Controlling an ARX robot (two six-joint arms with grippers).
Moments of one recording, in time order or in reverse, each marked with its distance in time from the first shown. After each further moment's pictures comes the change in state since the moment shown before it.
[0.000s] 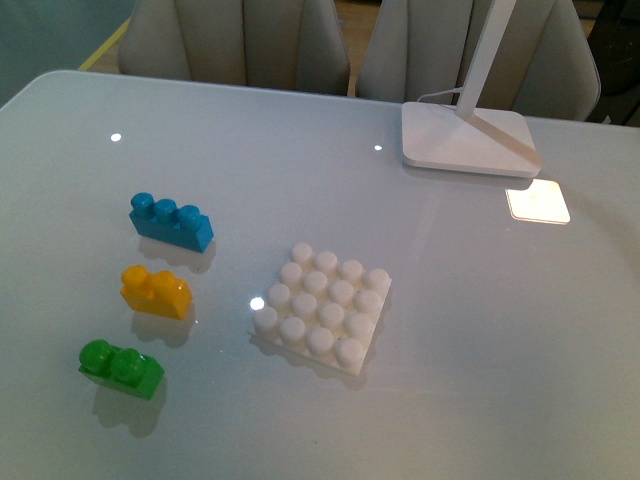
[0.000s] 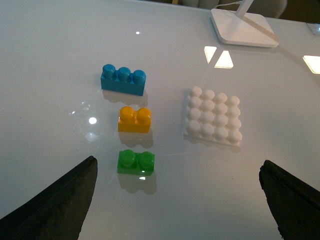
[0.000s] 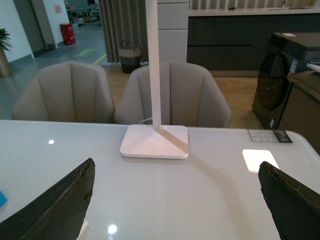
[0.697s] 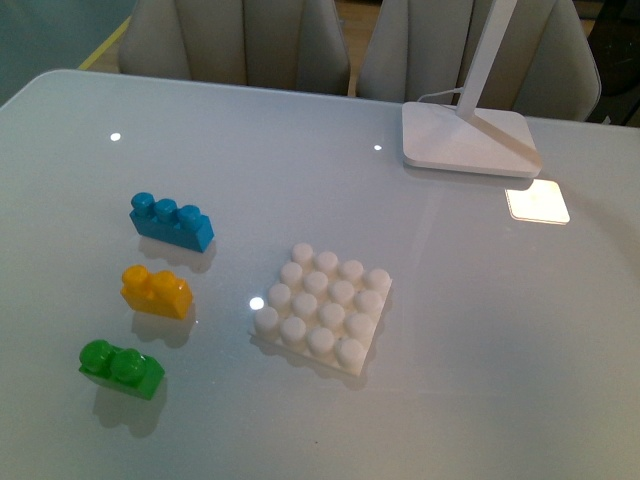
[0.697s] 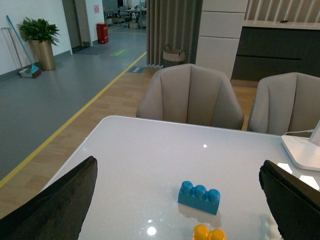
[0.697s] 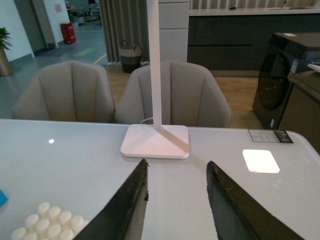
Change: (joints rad) left arm 0.111 -0.420 -0.177 0.249 -0.264 0.044; right arm 0.000 0.001 0.000 0.000 -0.002 0.000
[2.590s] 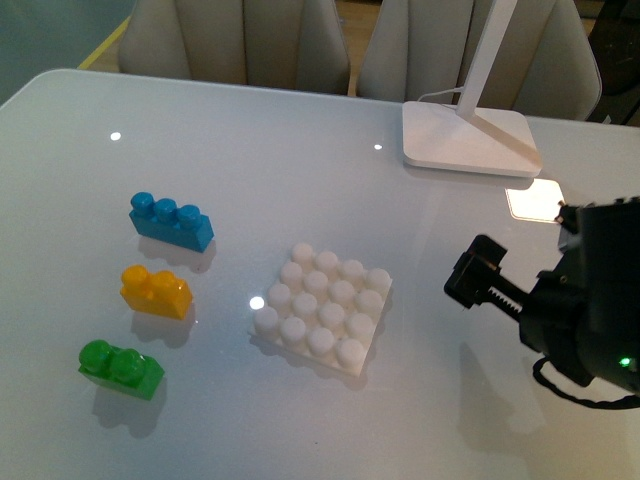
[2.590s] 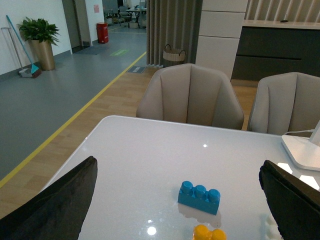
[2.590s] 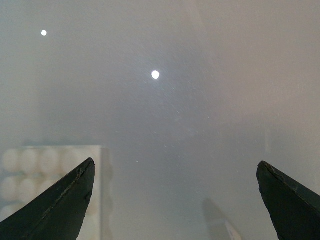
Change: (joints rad) left arm 0.000 0.000 0.000 0.000 0.000 0.000; right arm 0.255 2.148 0.555 0.842 0.111 0.667
